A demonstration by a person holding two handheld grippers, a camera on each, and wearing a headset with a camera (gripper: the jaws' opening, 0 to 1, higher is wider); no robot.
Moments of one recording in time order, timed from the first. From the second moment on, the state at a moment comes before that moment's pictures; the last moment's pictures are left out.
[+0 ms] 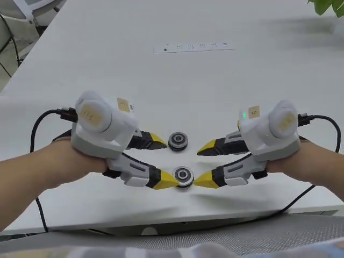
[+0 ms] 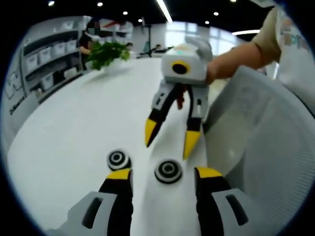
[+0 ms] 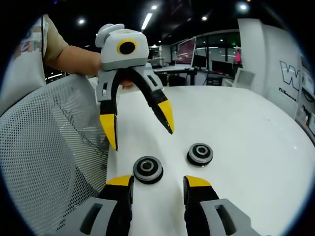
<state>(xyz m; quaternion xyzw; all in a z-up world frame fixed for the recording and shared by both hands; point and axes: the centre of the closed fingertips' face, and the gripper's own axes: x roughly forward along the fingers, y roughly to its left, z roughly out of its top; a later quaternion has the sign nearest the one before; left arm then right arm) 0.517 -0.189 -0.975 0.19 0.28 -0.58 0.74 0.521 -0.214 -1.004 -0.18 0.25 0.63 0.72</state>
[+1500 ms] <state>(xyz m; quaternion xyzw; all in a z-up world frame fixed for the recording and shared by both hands) 0.514 -0.205 -1.003 0.23 0.26 -0.60 0.72 0.511 -0.203 -1.015 -0.17 0.26 0.65 0.69</state>
